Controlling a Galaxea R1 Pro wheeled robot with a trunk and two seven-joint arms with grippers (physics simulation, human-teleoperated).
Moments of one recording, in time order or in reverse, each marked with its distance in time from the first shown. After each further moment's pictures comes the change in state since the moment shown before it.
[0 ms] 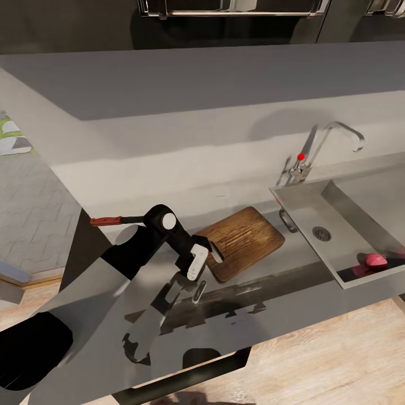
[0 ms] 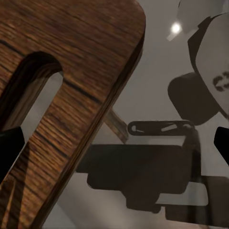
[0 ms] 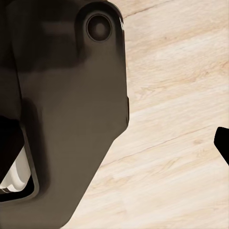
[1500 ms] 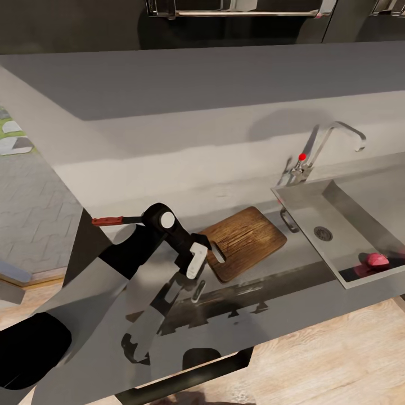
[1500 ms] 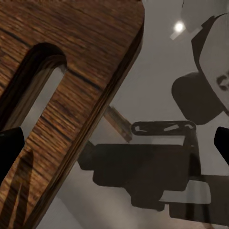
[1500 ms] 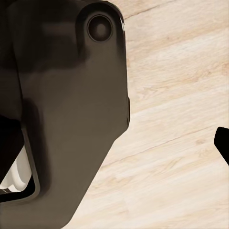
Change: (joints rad) left arm 0.000 0.006 0.007 -0.024 0.000 0.002 -0.003; right arm 0.000 0.002 0.000 -0.001 0.000 0.000 0.000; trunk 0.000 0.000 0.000
